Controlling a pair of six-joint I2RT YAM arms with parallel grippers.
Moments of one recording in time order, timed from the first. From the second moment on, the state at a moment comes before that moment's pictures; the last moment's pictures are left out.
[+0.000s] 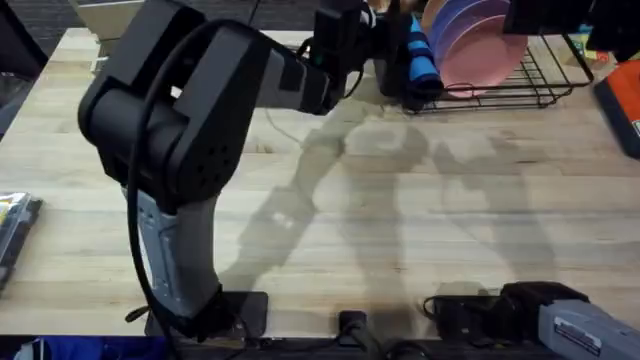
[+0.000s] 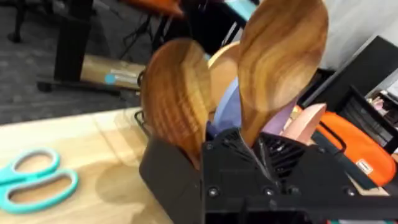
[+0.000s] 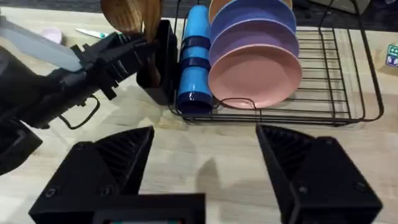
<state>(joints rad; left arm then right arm) -0.50 2.09 1.27 0.76 0.24 -0.46 0.01 1.09 1.33 -0.83 -0.09 0.00</state>
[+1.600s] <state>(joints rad) -0.47 1.50 1.27 -0.36 0.12 -0.16 0.01 1.09 1.33 -0.83 -0.09 0.00</state>
